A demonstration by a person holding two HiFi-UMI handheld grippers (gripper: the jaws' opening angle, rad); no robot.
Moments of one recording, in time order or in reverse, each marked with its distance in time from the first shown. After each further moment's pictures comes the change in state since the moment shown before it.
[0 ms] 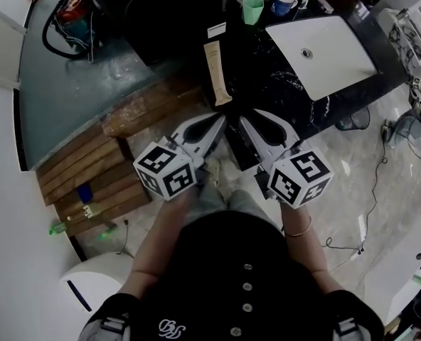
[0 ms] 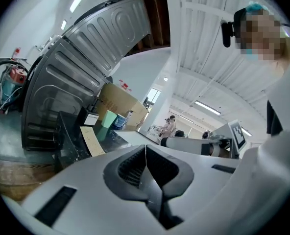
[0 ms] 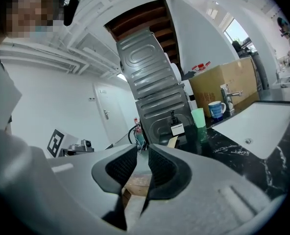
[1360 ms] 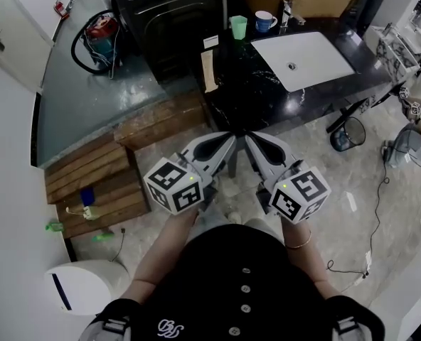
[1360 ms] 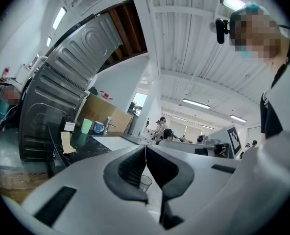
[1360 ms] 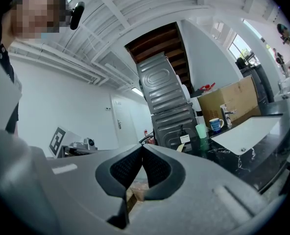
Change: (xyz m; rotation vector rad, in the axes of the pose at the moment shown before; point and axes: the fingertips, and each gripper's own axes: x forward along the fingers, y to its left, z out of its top) left arm -0.045 -0.169 -0.047 0.166 -0.084 -0.039; right arm -0.159 0.065 -0.020 -0.097 -0.173 0.123
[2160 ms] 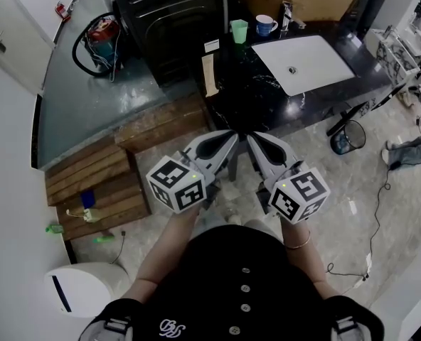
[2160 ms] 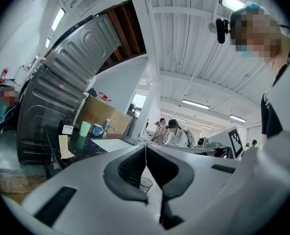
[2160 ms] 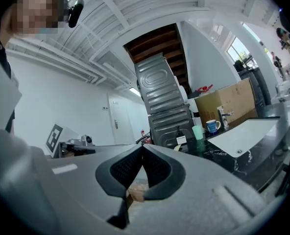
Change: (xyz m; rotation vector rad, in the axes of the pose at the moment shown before) left arm 0.008 0.001 0.013 0.012 -0.015 -0.007; right arm 0.005 -0.008 0.005 -0.007 -0.003 -0.041
